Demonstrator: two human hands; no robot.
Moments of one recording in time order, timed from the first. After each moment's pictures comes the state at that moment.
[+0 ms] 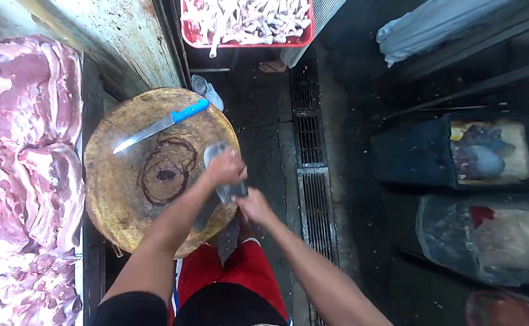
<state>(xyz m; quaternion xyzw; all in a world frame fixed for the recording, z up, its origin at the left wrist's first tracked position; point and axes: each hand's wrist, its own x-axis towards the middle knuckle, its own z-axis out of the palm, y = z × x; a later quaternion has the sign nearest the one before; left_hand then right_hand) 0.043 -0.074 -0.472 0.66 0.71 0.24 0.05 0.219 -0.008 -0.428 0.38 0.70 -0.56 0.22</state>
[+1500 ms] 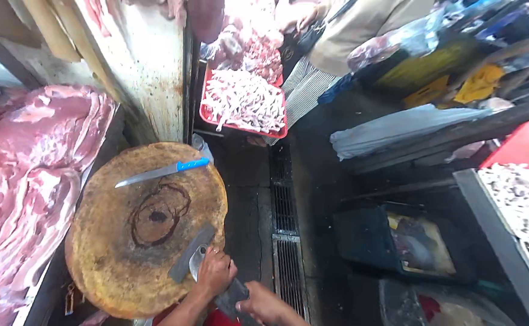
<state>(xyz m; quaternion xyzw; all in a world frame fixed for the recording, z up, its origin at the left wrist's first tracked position) 0.193 -0.130 -0.467 0.40 0.86 0.29 0.08 0.298 0.023 -0.370 0.27 0.66 -0.48 0.50</state>
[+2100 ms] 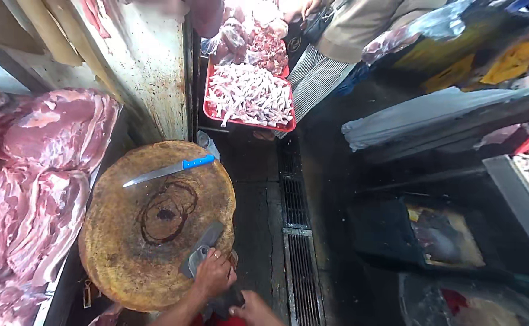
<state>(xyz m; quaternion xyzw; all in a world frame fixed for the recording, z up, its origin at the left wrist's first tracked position) 0.187 -0.176 -0.476 0.48 0.83 0.27 0.00 0.330 -0.041 -0.413 0.27 0.72 -0.51 0.38</state>
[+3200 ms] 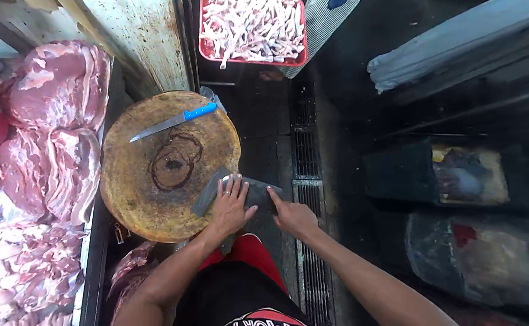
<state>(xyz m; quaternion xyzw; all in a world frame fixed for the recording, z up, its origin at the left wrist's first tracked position) 0.198 -0.145 -0.416 0.43 0.88 0.12 0.18 0.302 0.039 -0.348 0.20 0.90 -0.09 0.39</state>
